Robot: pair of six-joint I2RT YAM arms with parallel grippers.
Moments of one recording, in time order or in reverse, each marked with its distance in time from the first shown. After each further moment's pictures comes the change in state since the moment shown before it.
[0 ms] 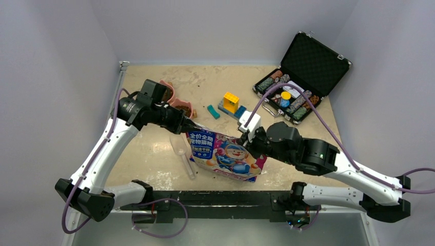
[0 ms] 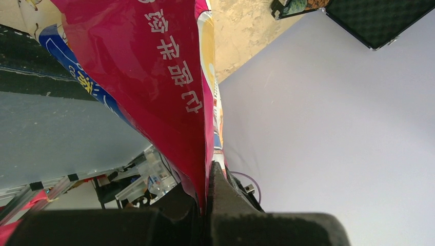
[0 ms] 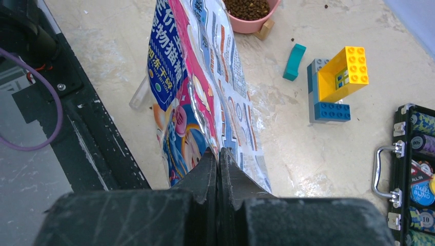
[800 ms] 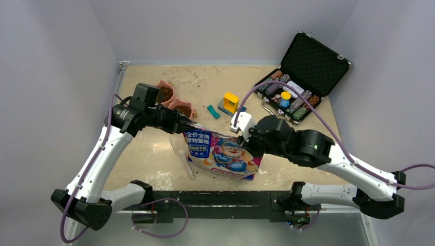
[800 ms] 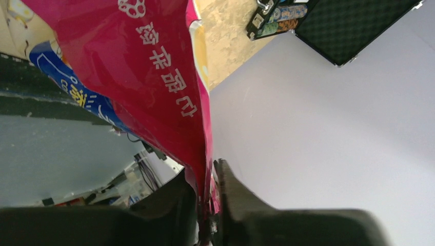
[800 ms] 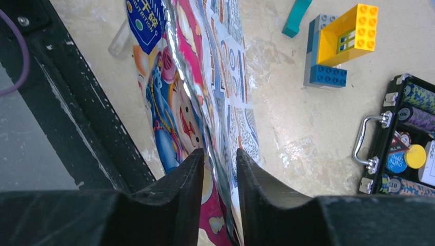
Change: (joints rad) left arm 0.036 -0.083 -0.086 0.090 -0.032 -0.059; right arm -0.029 0.119 0.140 -0.224 -0.050 -0.068
